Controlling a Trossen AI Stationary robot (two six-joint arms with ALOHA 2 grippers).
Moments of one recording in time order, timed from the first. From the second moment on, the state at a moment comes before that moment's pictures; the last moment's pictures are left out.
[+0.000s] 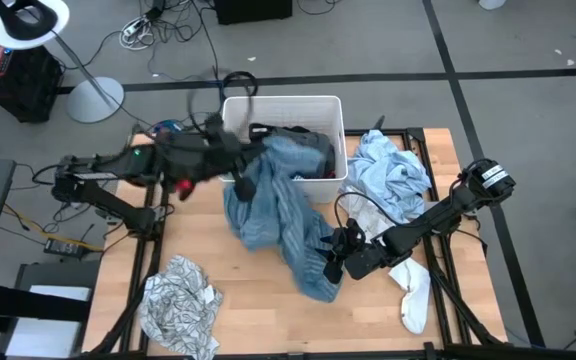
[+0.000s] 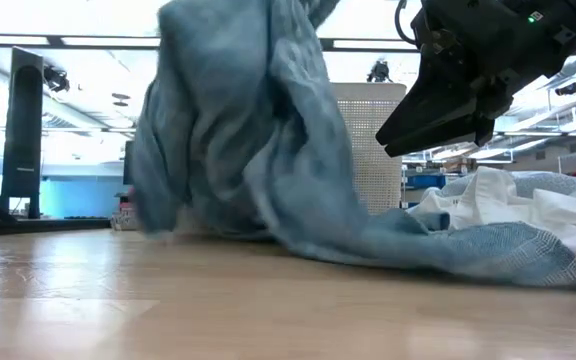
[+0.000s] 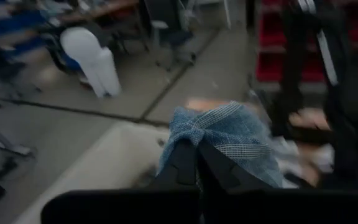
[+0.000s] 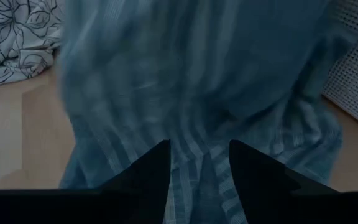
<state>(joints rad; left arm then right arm) -0.10 1.31 1.60 -0.54 -0.59 0.00 0.50 1.55 0.76 0.03 0.70 0.77</state>
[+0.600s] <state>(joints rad) 0.18 1.38 1.79 0.00 -0.62 0.42 0.50 1.55 0.76 0.03 0.70 0.76</state>
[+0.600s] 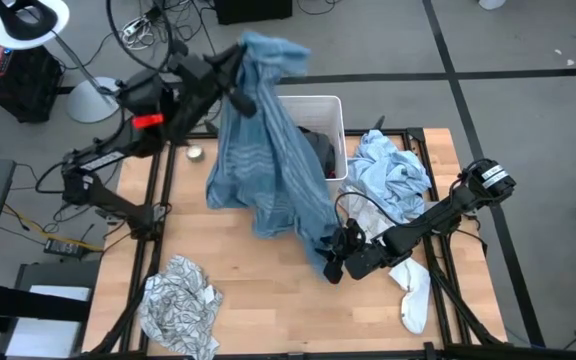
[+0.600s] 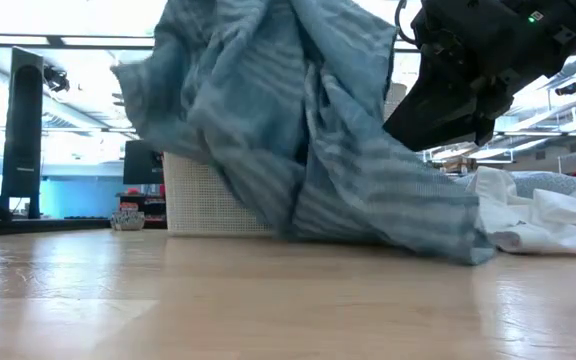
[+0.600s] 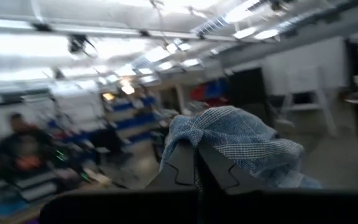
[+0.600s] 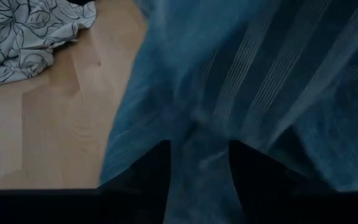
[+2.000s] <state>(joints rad) 0.32 1.72 2.03 -1.17 -0.37 0.02 0.50 1.55 0.73 0.06 0.70 0.76</state>
